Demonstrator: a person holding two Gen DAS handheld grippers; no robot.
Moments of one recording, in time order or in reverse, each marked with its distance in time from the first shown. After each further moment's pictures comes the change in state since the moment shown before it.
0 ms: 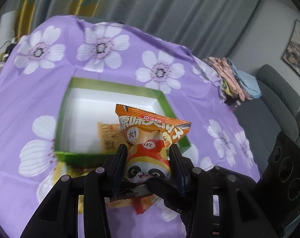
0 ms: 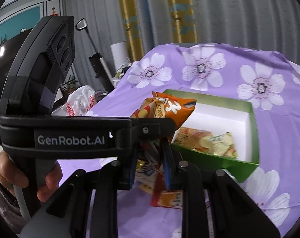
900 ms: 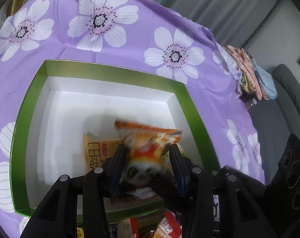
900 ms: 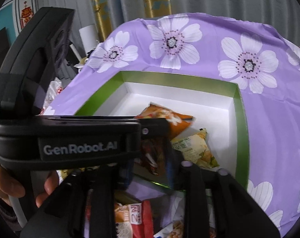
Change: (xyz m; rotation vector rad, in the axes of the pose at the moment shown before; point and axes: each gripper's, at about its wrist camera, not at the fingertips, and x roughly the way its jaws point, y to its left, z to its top) left arm 0.111 0.026 0.038 -0.062 0.136 0.036; right arm 0.074 -0.067 0.010 0.079 0.157 -0.145
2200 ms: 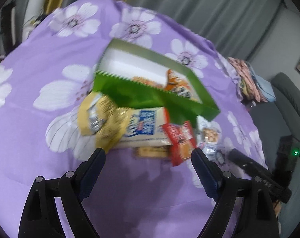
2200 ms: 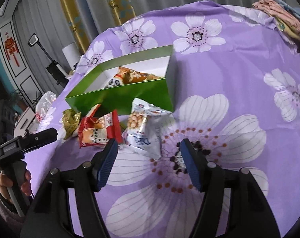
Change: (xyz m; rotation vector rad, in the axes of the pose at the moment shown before) left arm -0.101 0.025 -0.150 -0.051 -0.163 0.048; right arm -0.096 -0.038 -0.125 0.218 -0.048 -0.011
